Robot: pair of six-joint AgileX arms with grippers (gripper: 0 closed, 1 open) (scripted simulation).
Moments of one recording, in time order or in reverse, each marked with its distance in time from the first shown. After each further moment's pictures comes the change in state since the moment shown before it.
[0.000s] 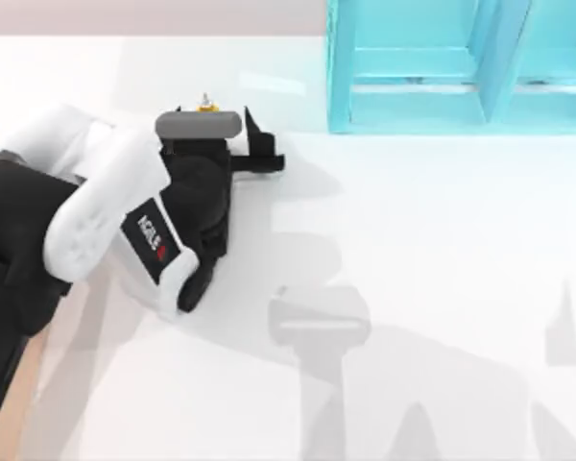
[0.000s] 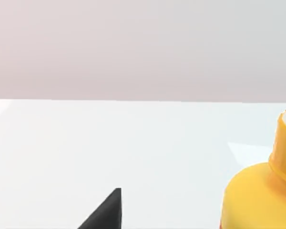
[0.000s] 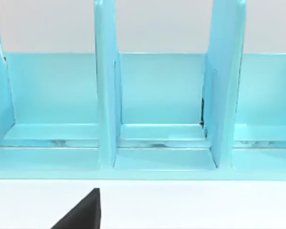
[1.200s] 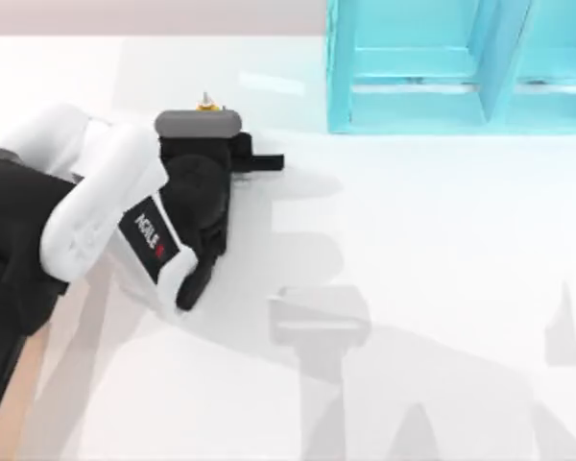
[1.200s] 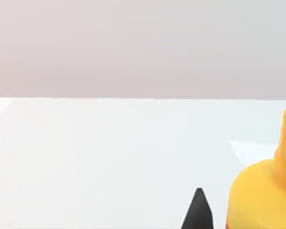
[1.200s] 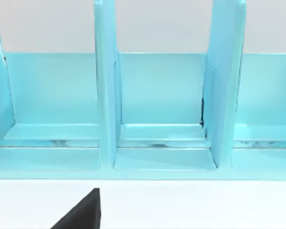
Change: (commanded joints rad) left arm -0.003 -0.018 -0.011 -0.016 0.001 0.001; right arm 0.000 0.000 0.000 0.000 0.000 0.000
